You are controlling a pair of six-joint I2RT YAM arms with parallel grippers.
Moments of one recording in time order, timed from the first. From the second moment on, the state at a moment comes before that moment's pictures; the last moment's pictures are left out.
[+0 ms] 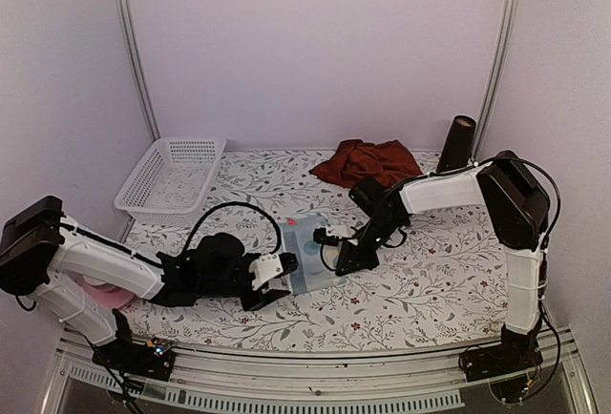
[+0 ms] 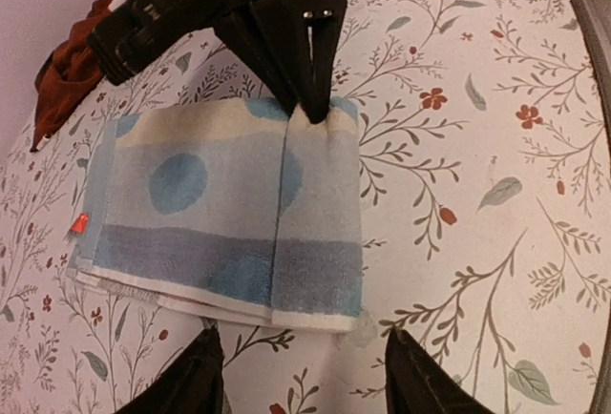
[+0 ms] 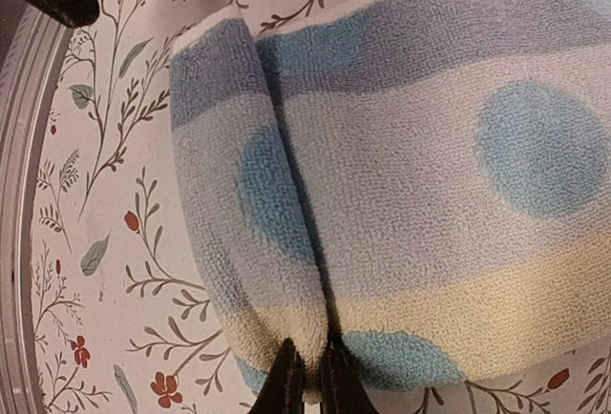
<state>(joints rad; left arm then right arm) -1.03 1.46 0.50 0.35 -0.03 0.31 0.71 2.07 1.35 -0.60 -0.61 -0.74</state>
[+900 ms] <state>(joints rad) -1.20 1.77 0.61 0.45 -0.35 0.53 0.71 2.08 1.36 -0.60 -0.61 -0.74</state>
